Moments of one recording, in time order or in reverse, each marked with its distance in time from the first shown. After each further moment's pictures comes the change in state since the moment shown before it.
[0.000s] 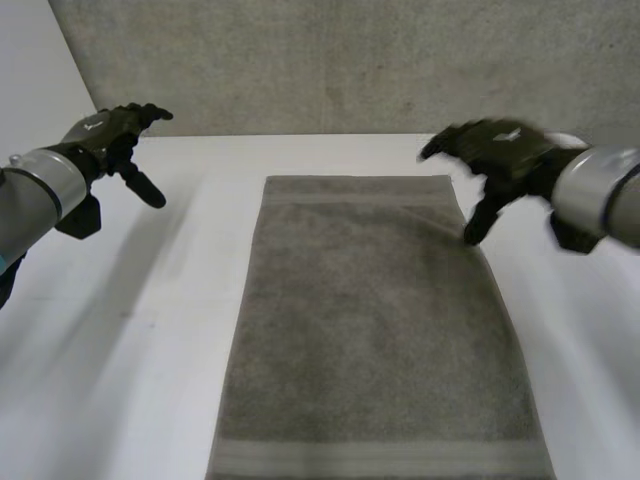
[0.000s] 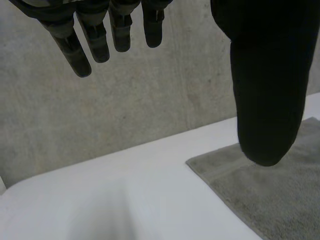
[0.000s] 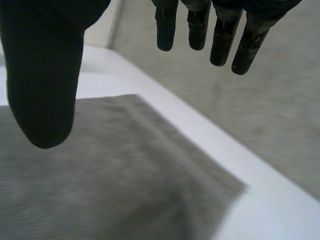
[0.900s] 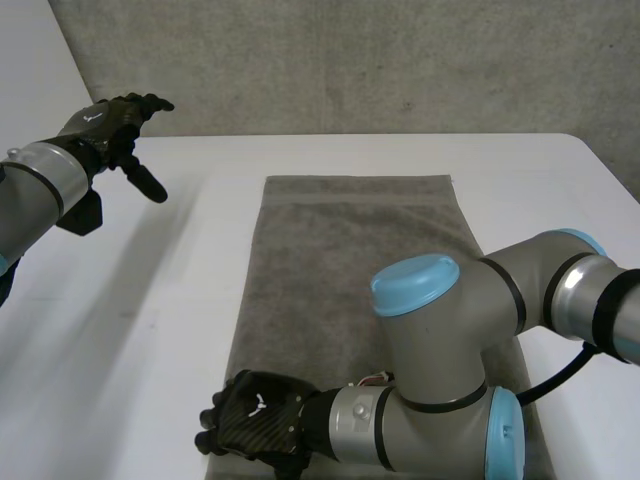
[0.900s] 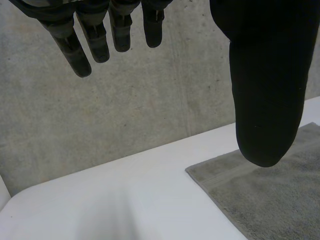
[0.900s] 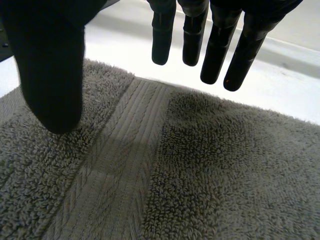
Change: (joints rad) left arm -0.032 0.045 -0.019 -0.002 -0.043 0.001; right arm 0.544 0.374 0.169 -0.158 -0.272 -0.300; left_hand 0.000 -0.001 0.000 -0.001 0.000; right_hand 0.146 0.166 0.195 0.178 0.185
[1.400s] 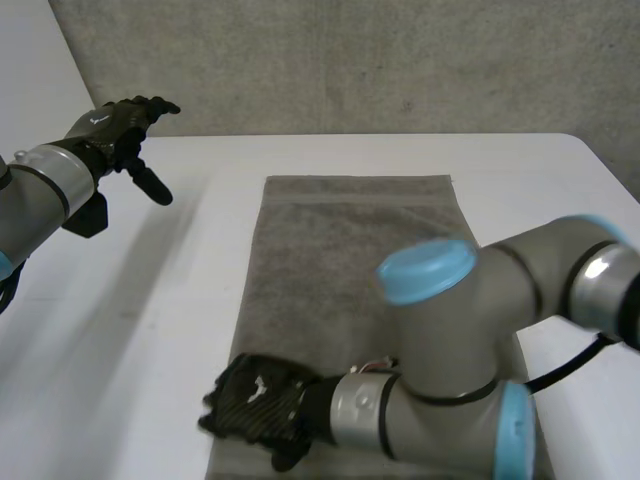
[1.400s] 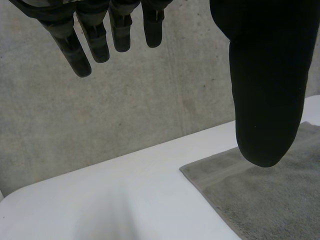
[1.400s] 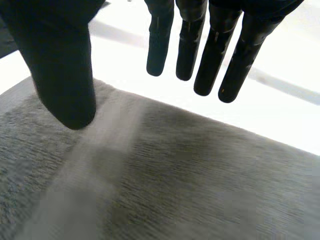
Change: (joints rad) left arm -0.014 -0.002 -0.003 -0.001 0.001 0.000; right arm -0.023 -0.077 0.007 0.001 0.022 -0.018; left_hand 0.000 0.000 0.000 0.000 0.000; right_hand 0.120 0.151 0.130 0.132 0.140
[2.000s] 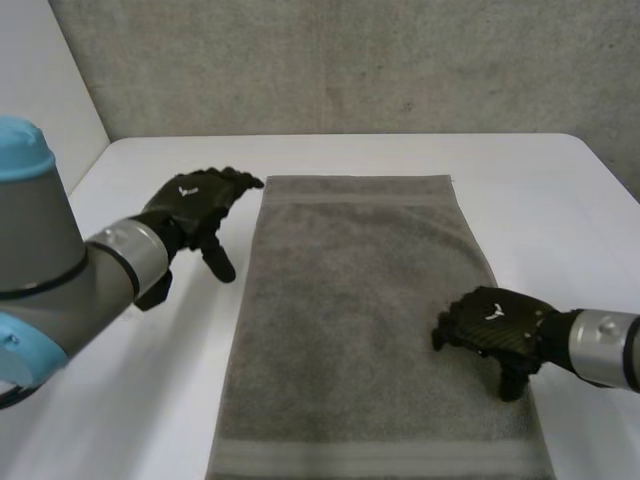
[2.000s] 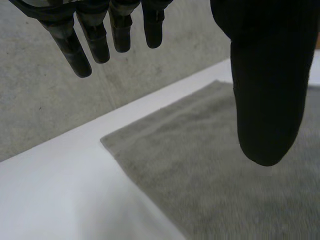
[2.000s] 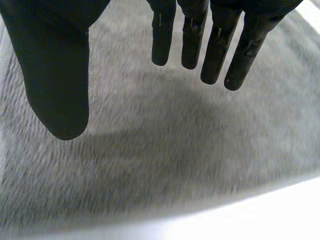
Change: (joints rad) left arm -0.218 0.082 -0.270 0.055 -0.038 0.151; right arm -0.739 -0.250 0.364 0.224 0.007 -0.483; left_hand 0.009 0.006 0.007 0.006 0.000; right_hand -0.118 -0.124 -0.135 -0.148 -0.159
